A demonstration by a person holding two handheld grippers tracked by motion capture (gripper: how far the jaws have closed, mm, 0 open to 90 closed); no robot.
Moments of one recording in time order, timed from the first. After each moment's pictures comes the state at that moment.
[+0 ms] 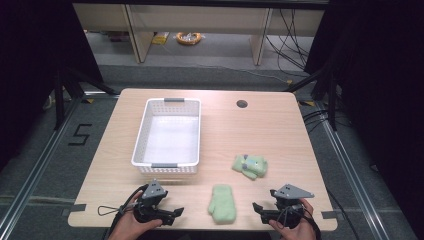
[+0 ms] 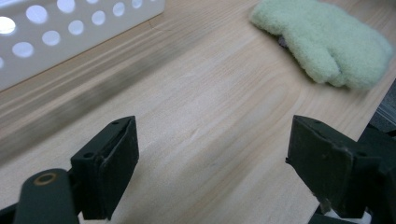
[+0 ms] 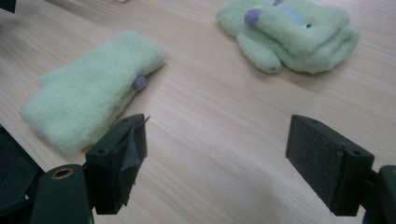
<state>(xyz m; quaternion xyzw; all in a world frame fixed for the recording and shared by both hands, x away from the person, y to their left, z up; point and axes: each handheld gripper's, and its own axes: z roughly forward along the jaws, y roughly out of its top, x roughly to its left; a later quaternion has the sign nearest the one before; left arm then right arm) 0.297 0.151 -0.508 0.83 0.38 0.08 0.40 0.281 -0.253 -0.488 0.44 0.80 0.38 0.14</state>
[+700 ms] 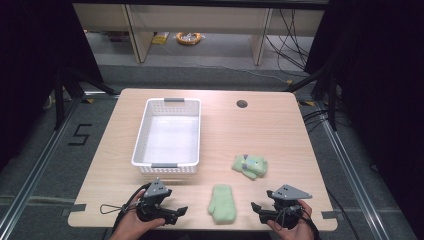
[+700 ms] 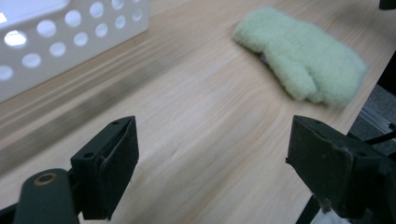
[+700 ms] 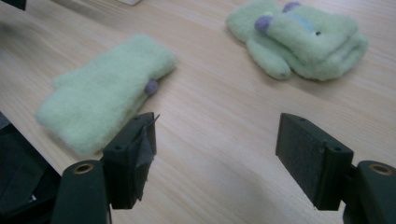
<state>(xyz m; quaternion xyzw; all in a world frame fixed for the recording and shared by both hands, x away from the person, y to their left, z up) 0.299 0.136 -0.498 0.82 0.37 0.07 0.43 0.278 -0.244 -0.483 0.43 0.80 0.39 0.15</state>
